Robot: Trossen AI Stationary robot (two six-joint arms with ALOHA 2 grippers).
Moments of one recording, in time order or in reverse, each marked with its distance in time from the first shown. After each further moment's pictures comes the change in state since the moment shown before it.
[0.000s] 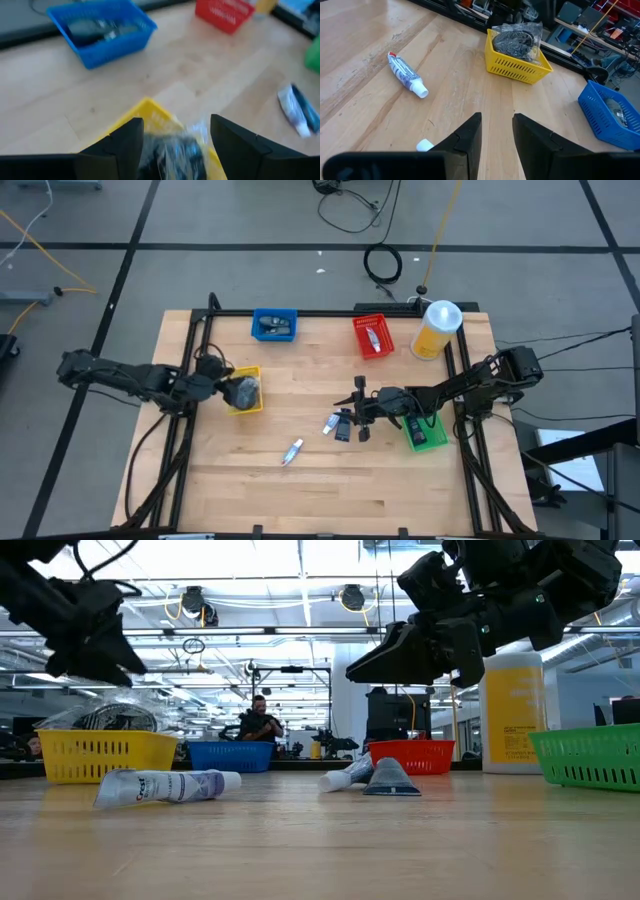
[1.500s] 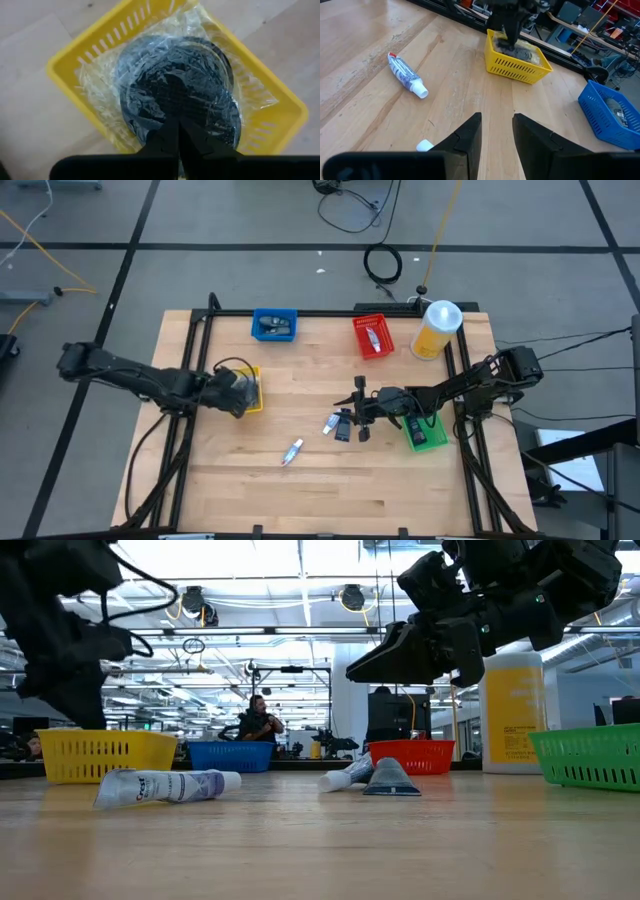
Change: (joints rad) left arm 0.015 0.357 0.053 -0.137 0.275 -0.221; right arm 0.000 0.000 0.000 0.002 0.000 0.004
